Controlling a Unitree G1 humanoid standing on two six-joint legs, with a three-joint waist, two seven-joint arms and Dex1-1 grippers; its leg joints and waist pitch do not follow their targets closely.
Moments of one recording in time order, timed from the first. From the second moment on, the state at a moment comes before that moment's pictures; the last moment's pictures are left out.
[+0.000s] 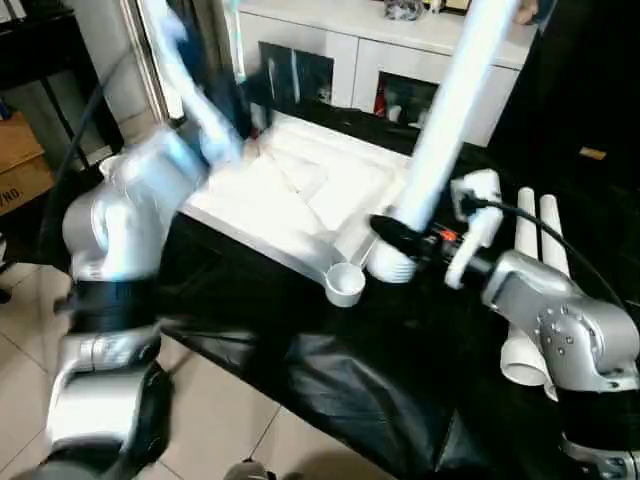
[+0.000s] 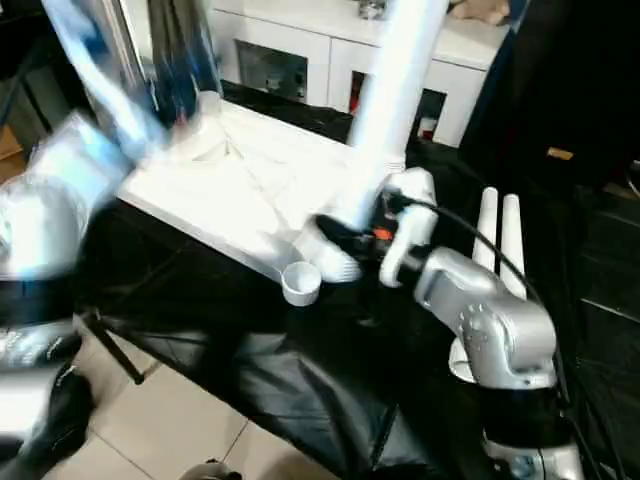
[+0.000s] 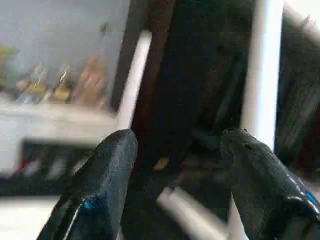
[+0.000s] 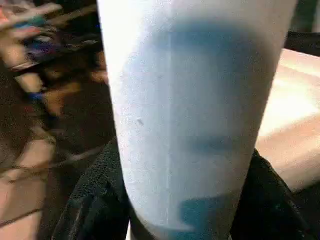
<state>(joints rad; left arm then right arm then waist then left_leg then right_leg) -0.74 0.31 0.11 0.11 -0.60 0.58 -0.69 -0.38 -0.31 -0.05 -0.10 0.55 0.73 0.46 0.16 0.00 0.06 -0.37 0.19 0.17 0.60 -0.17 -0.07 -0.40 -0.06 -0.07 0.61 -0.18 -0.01</state>
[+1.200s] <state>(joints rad) -0.93 0.34 -0.48 1.09 0.15 -0.14 -0.86 -0.38 -0.26 -0.02 -0.03 0.39 0.53 0.38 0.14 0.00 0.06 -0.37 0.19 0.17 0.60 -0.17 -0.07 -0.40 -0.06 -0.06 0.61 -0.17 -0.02</state>
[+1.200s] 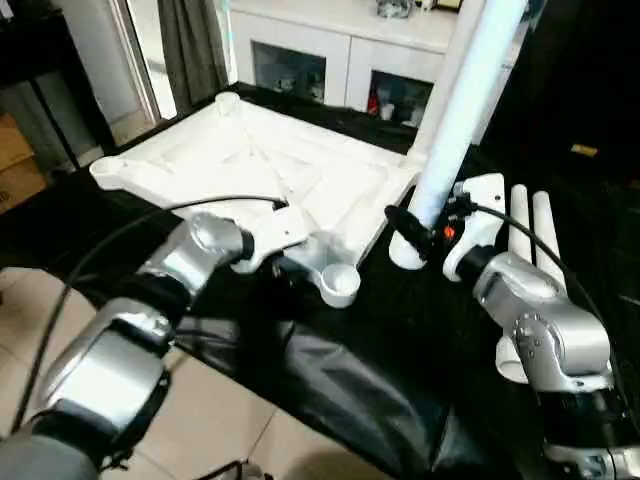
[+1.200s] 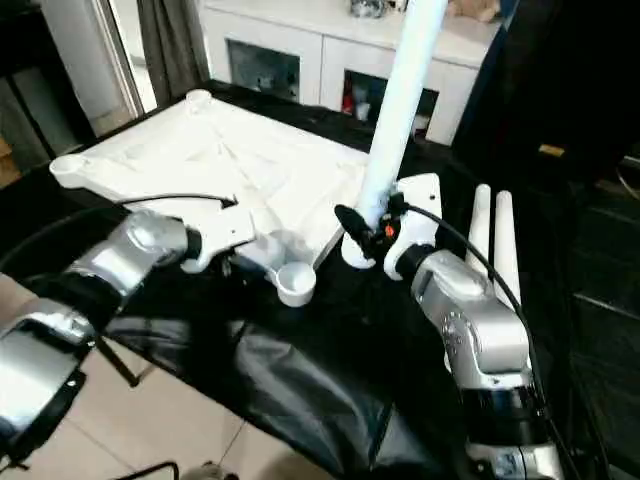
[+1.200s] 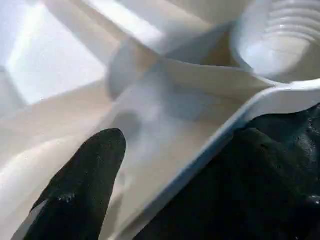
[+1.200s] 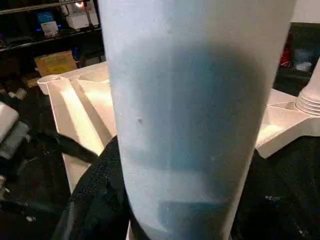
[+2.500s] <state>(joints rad) -0.98 0.20 -0.43 1.09 0.15 0.00 -1.23 -0.38 -0.26 0.00 -0.03 0.35 0.53 0.41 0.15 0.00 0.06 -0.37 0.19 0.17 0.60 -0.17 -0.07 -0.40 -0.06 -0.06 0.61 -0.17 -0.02</state>
